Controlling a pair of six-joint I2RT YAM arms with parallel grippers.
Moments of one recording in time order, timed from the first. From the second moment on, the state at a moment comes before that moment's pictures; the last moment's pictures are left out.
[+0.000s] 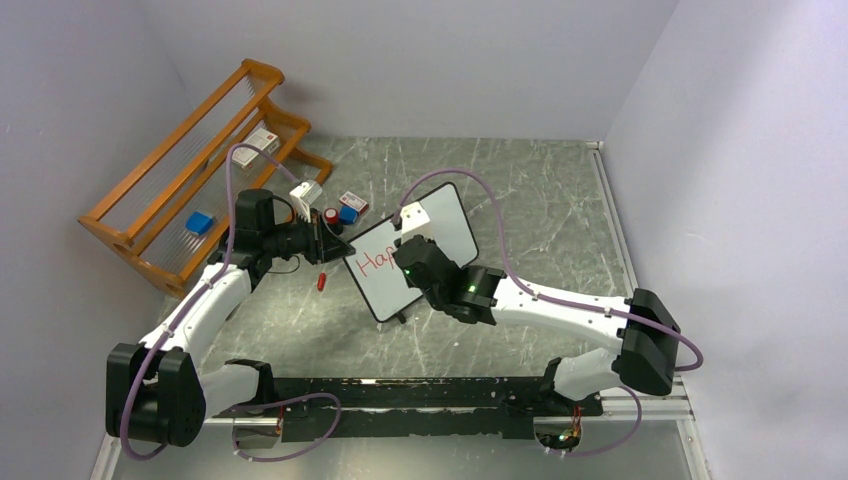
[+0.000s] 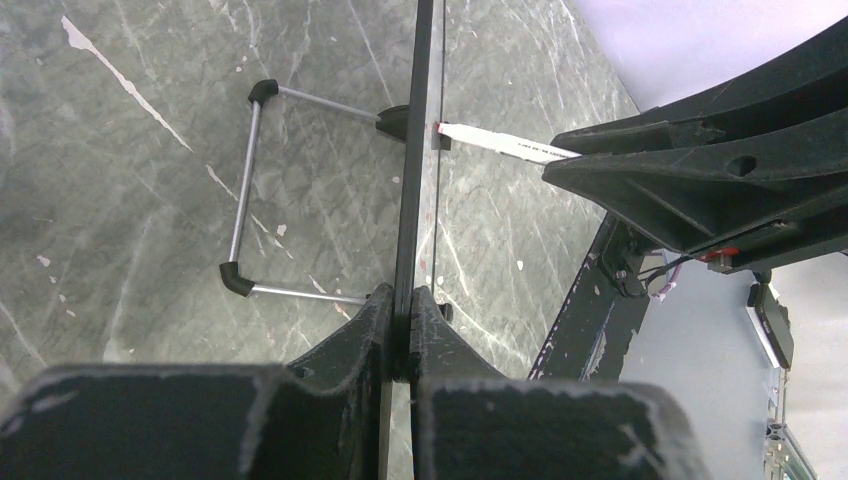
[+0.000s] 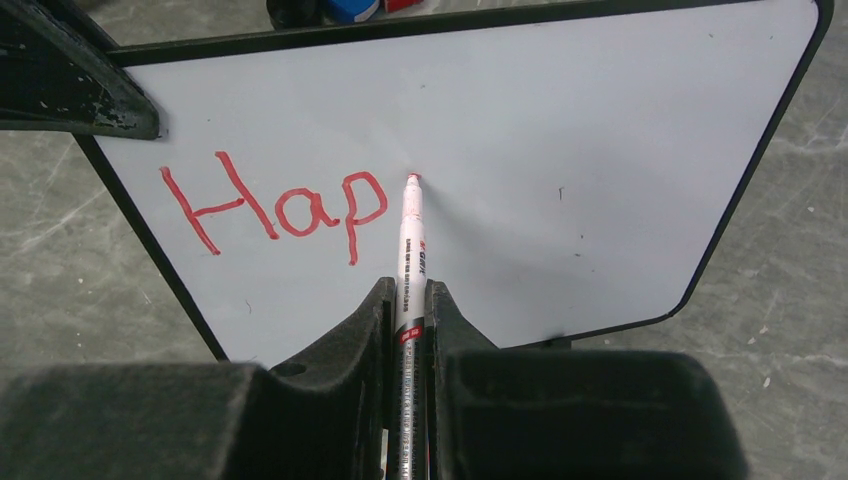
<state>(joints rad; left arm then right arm) -0.15 1.15 0.71 -0.12 0.89 -0.20 1.13 1.38 1.01 -0.21 0.62 0.26</state>
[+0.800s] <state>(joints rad) -0.15 1.16 0.72 -0.12 0.90 -0.20 1.13 1.39 1.03 -0.20 0.61 0.25</state>
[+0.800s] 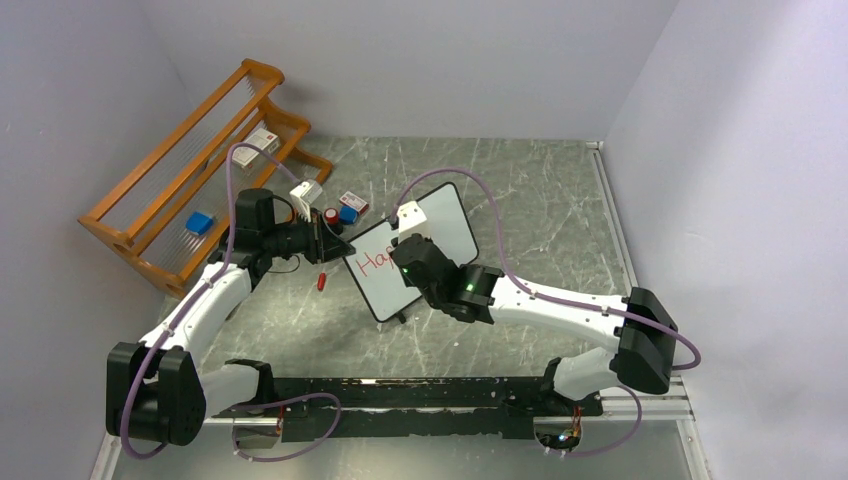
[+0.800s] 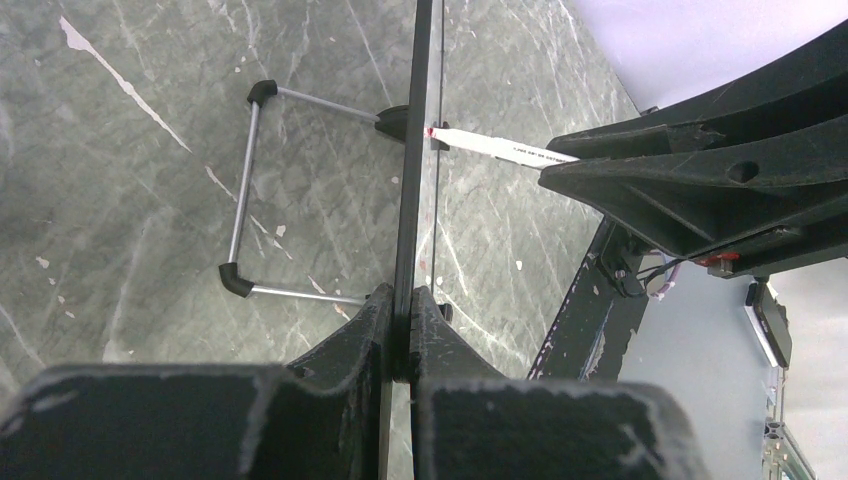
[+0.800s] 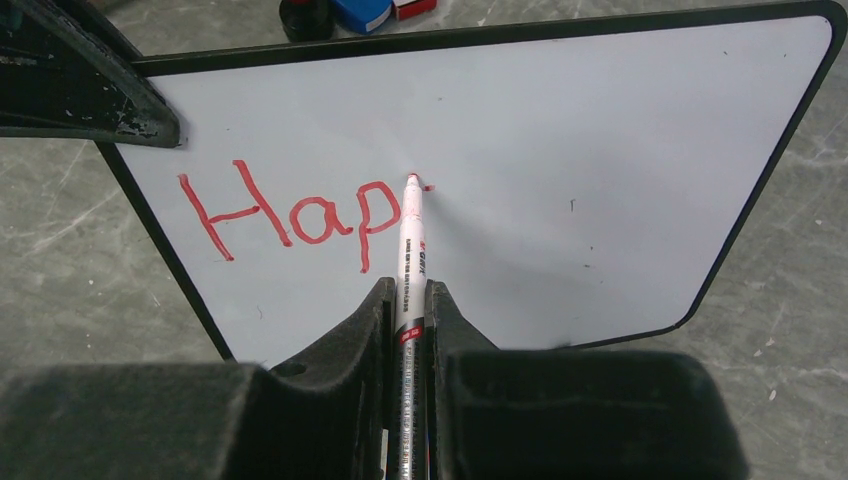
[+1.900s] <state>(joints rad) -0.15 1.16 0.72 -0.12 0.90 -0.20 1.13 1.40 1.02 -0.28 0.57 0.30</state>
